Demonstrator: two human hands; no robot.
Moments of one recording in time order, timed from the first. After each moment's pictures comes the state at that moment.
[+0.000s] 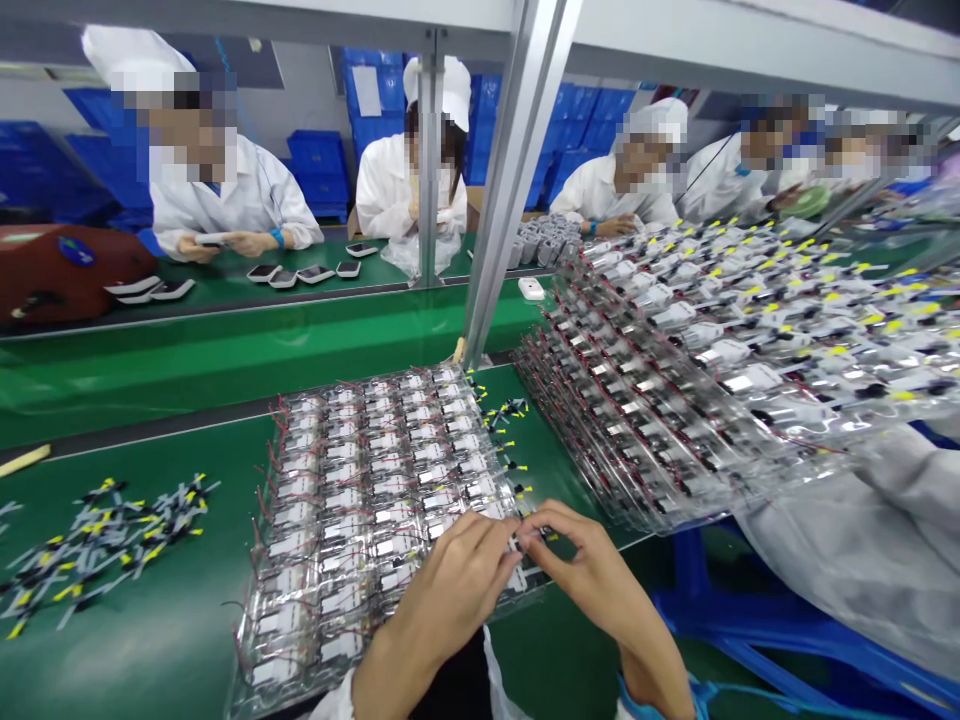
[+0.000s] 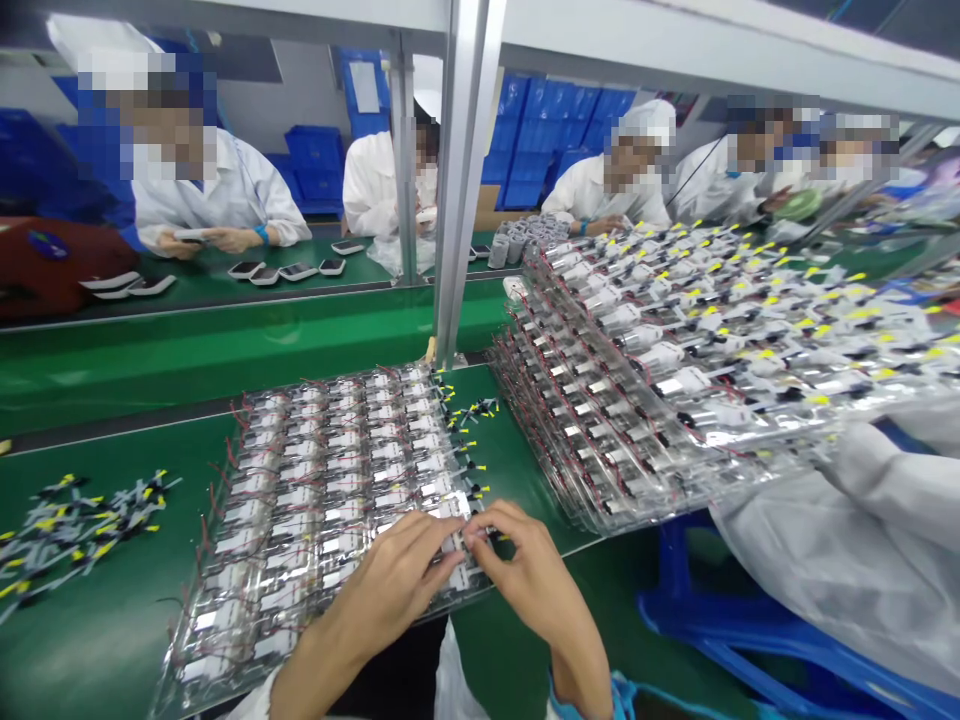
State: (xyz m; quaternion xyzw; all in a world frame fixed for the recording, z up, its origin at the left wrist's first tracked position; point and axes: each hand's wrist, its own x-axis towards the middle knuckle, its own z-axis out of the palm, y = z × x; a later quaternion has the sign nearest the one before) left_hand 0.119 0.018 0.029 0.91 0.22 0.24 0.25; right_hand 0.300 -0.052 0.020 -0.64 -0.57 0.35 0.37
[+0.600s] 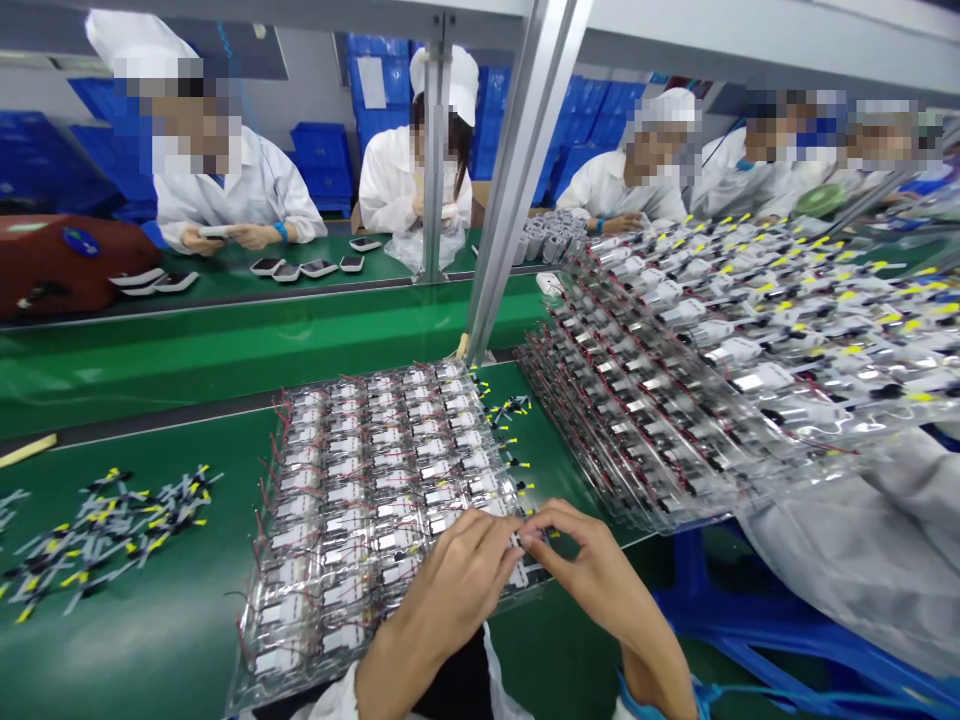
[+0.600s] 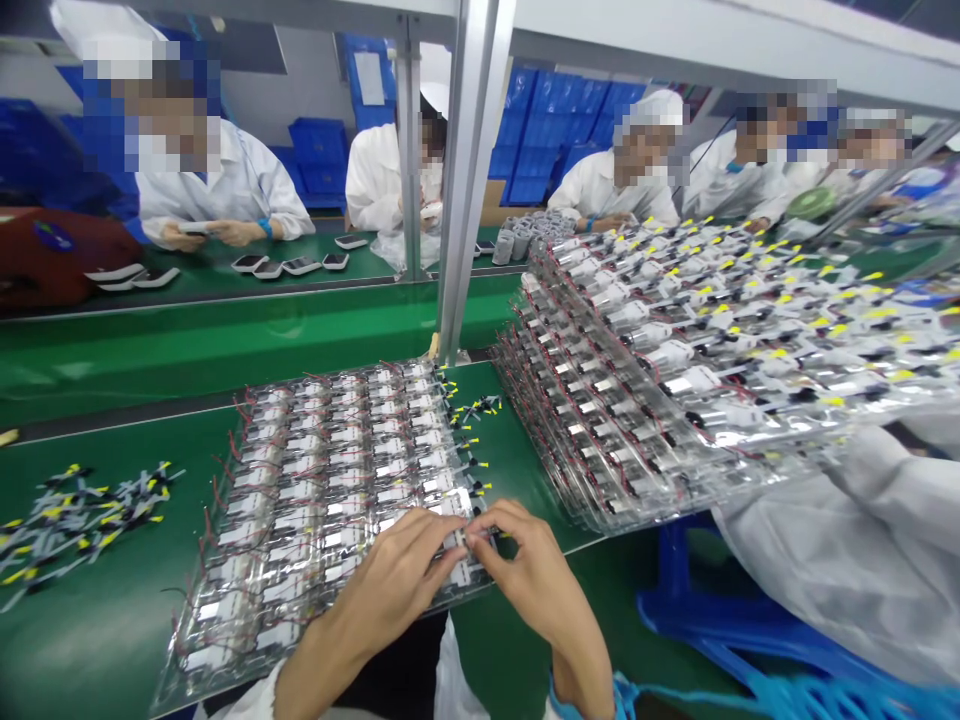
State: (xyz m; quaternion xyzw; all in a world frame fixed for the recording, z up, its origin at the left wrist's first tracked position) left_hand 0.120 0.016 0.030 0.90 0.23 0.26 0.25; right_hand 0.299 -0.054 0.021 -0.65 -0.57 0.34 0.36
